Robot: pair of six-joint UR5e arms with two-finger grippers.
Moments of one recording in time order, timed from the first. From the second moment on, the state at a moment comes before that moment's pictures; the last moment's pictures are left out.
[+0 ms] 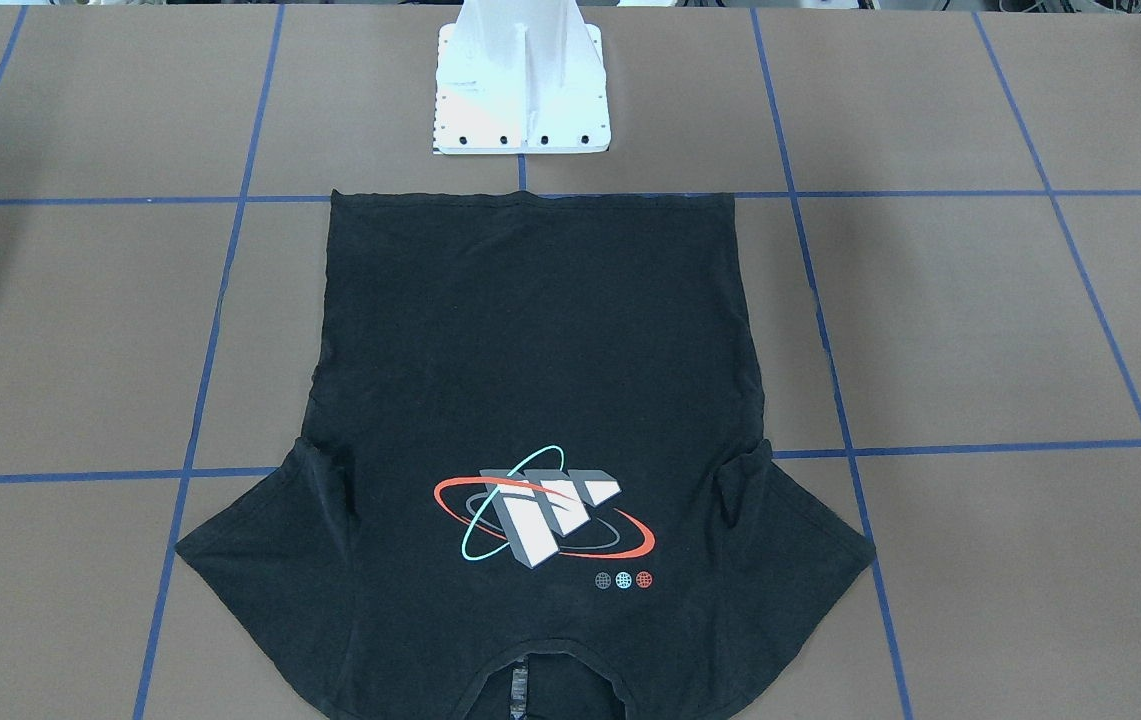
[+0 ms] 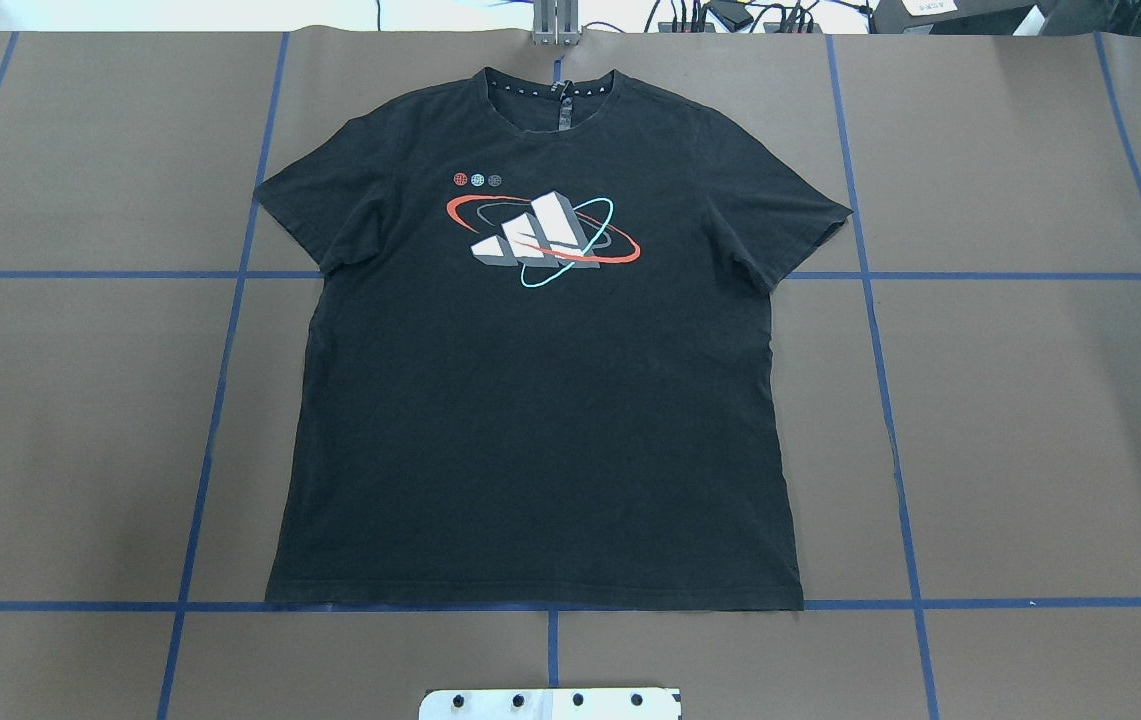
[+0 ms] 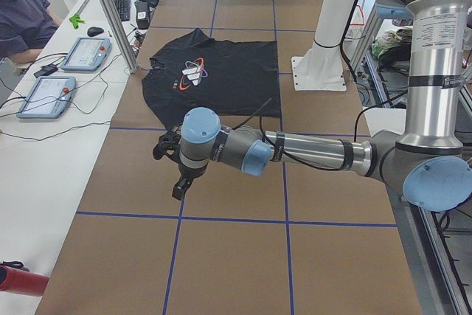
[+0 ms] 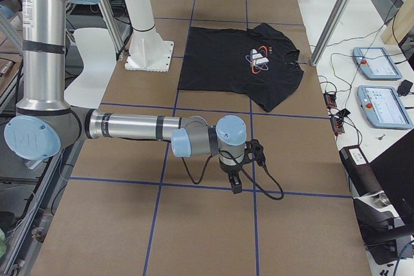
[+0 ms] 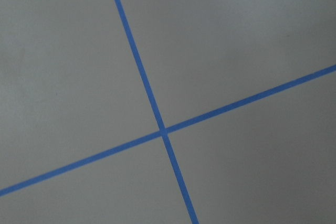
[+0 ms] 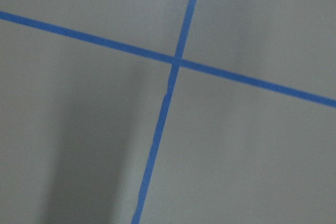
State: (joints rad) left arm -1.57 -1.57 -1.71 -1.85 -2.36 0.13; right arm 1.53 -1.65 1.63 -1.33 2.29 -0.15
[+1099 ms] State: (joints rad) left arm -1.43 -1.70 -1.68 -2.33 -2.36 -0.33; right arm 1.48 -1.53 1.61 -1.18 2.32 0.11
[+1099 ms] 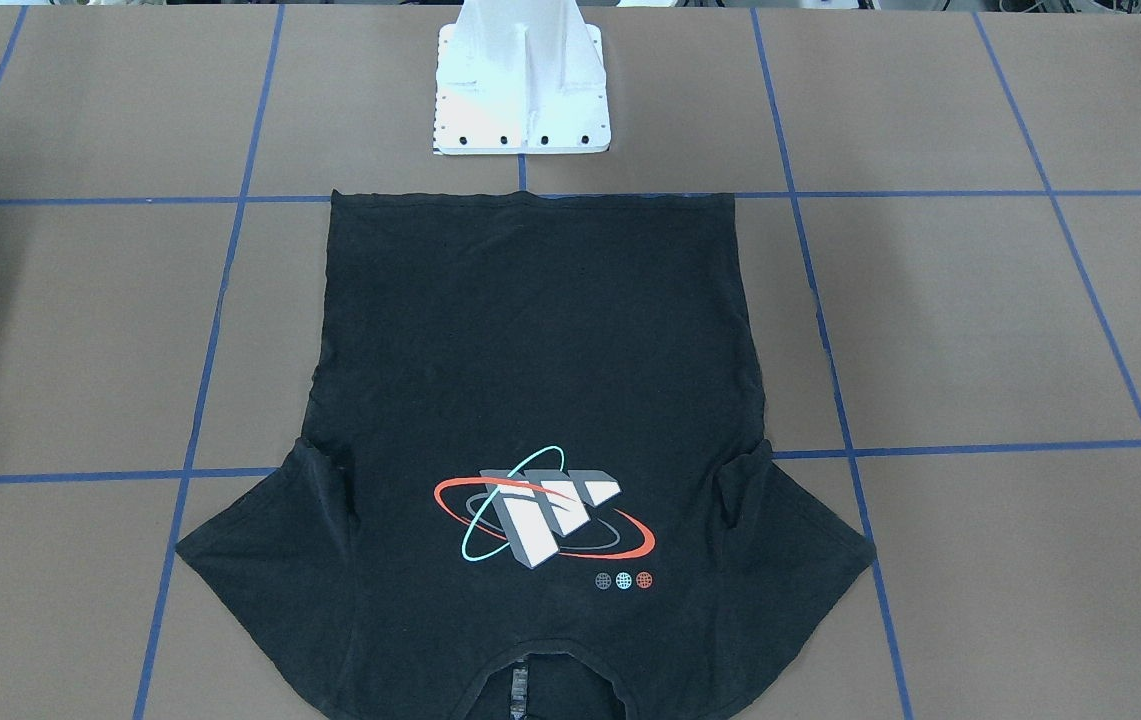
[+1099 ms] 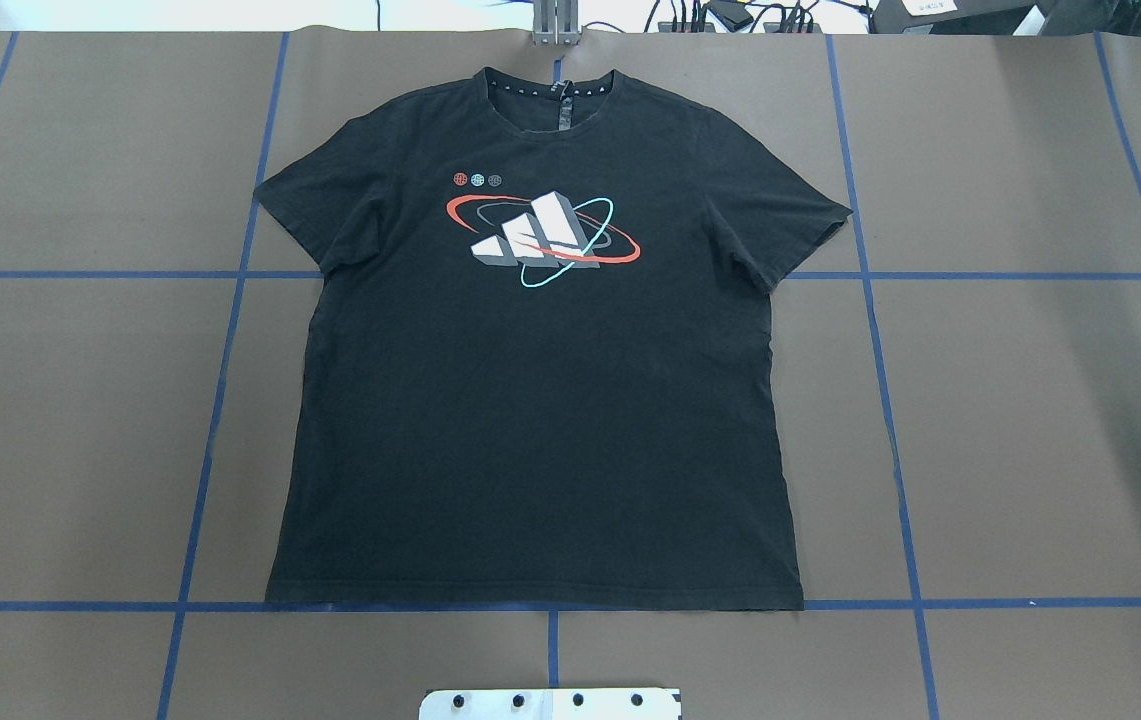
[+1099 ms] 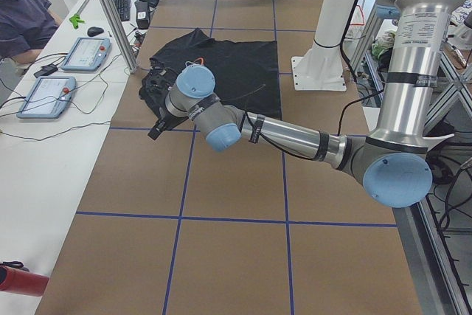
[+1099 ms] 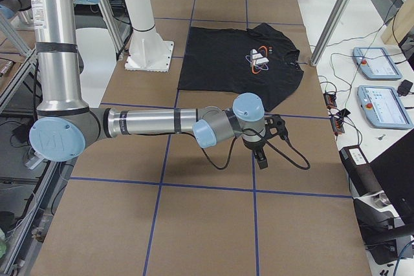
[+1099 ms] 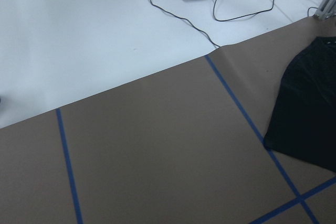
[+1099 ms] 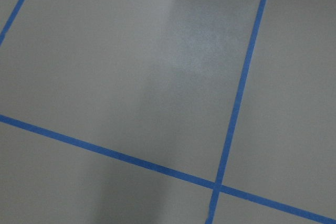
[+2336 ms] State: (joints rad) left arm -0.94 -2.02 -1.28 -2.53 -1.76 -1.01; right arm 1.18 -1.40 1.60 -1.04 2.18 0.63
